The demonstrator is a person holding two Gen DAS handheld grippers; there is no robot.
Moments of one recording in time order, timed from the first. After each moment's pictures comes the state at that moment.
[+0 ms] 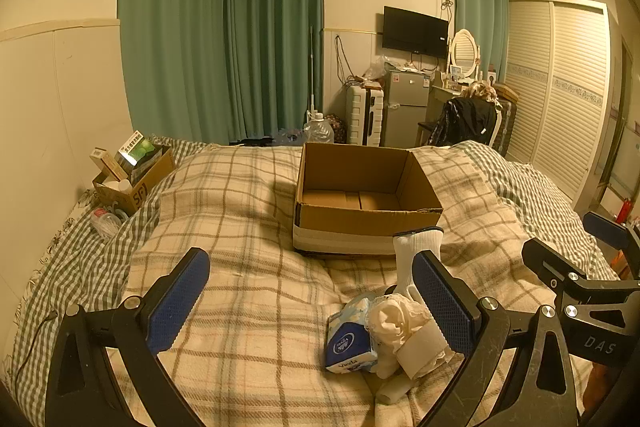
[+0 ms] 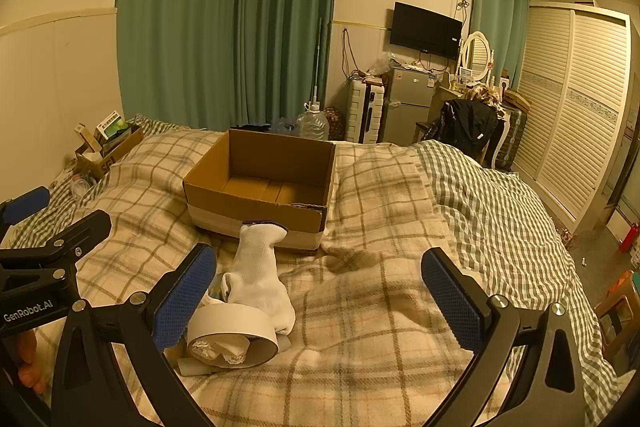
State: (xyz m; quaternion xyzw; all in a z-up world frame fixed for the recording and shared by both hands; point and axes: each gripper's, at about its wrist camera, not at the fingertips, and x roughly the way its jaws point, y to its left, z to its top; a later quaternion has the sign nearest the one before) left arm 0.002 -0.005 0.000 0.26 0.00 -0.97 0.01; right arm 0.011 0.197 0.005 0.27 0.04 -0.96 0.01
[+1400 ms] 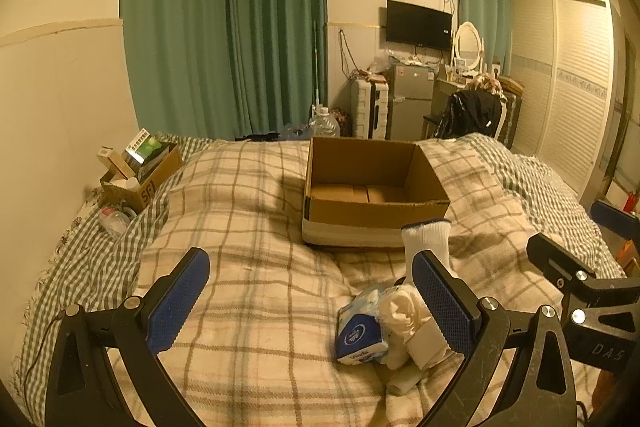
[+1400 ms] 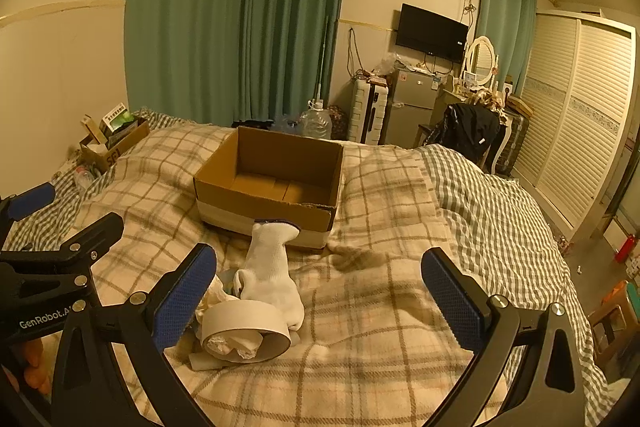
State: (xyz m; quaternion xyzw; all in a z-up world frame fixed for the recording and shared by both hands) left arm 0.005 -0.011 -0.004 0.28 -0.01 -0.96 0.01; right arm 0.017 0.184 0.015 0.27 0.06 -0.96 0.02
